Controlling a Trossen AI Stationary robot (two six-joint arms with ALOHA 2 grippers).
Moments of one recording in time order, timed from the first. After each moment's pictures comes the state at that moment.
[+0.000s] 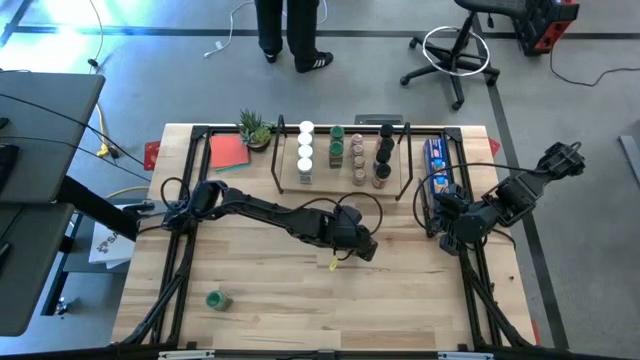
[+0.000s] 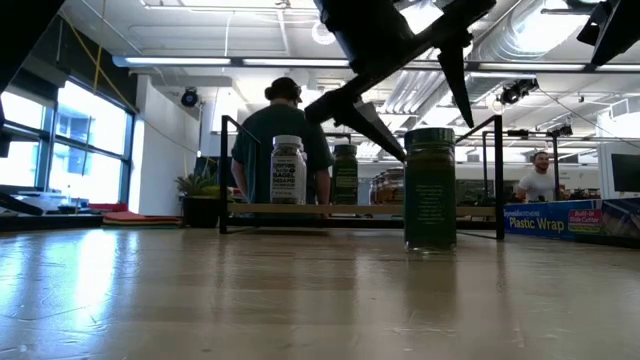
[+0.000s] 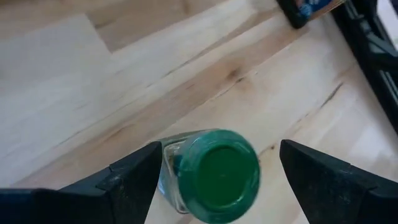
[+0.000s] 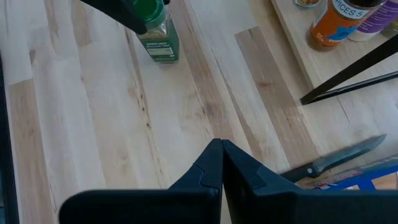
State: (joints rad) left arm -0.20 2.19 1.85 -0.64 -0.31 -1.15; right arm 0.58 0.85 0.97 -1.24 0.37 0.84
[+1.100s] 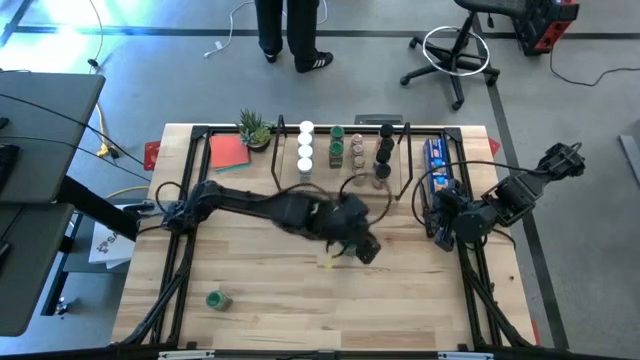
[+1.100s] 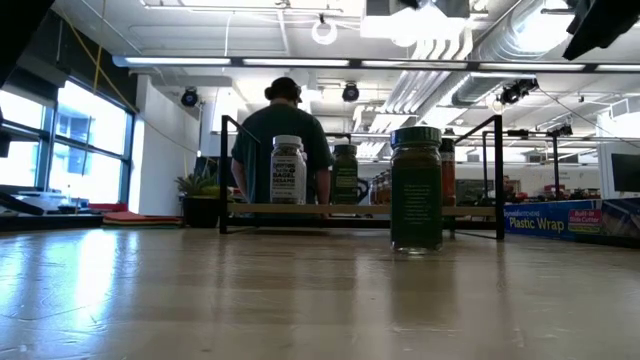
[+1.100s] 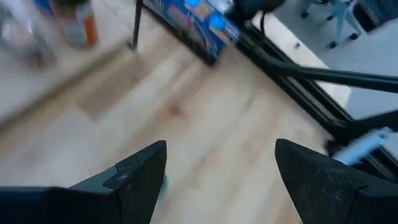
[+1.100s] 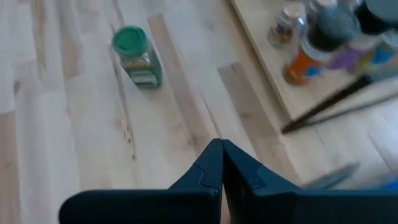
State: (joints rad) left arm -0.24 2.19 2.36 -1.01 -0.35 -0.87; right arm 0.58 0.85 0.97 -1.21 0.50 0.81
